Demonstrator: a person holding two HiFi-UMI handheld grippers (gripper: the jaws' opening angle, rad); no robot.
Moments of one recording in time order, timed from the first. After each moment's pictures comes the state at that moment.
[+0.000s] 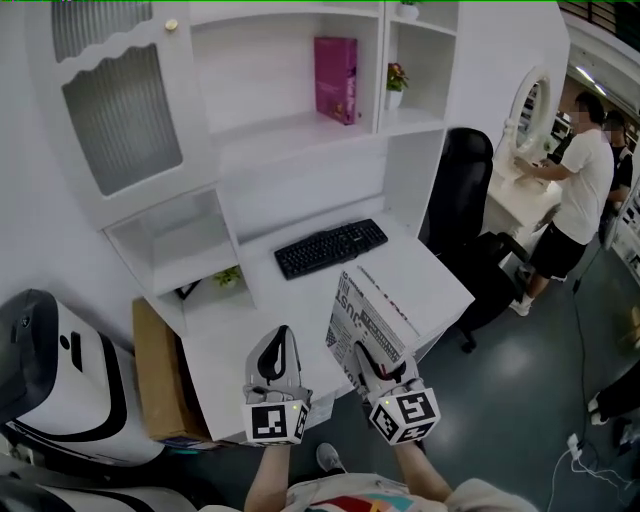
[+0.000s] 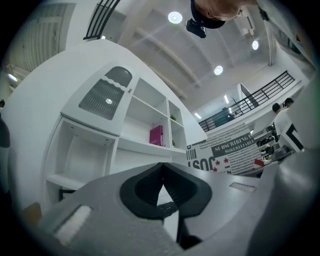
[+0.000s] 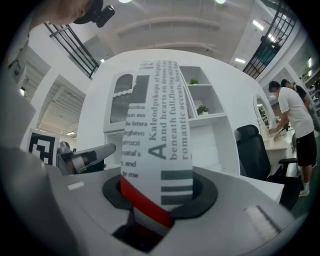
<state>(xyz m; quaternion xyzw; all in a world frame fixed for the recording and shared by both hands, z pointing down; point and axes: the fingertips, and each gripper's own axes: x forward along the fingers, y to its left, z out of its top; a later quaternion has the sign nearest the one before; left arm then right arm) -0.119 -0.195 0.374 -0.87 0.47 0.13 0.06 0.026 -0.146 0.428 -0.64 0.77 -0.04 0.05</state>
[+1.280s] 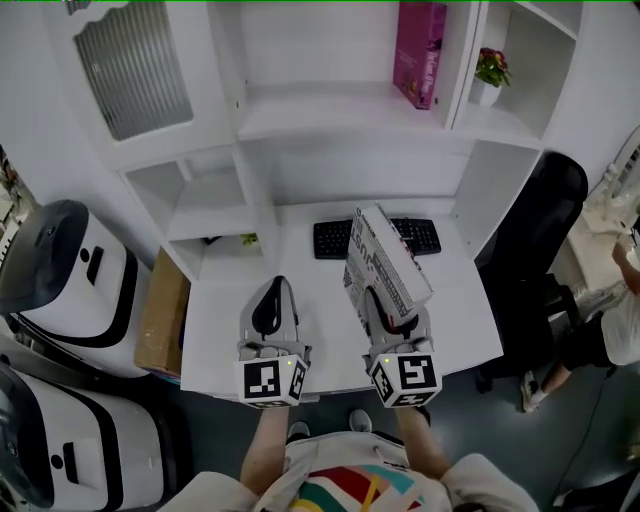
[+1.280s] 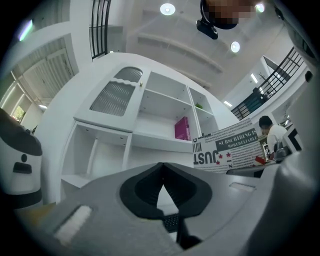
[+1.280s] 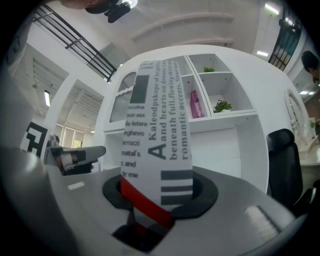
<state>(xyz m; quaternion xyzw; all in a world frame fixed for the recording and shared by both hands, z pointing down) -0.082 -0.291 0.373 -0.75 0.64 0.12 0.06 0.089 -0.304 0.400 -0.53 0.85 0.01 0.03</state>
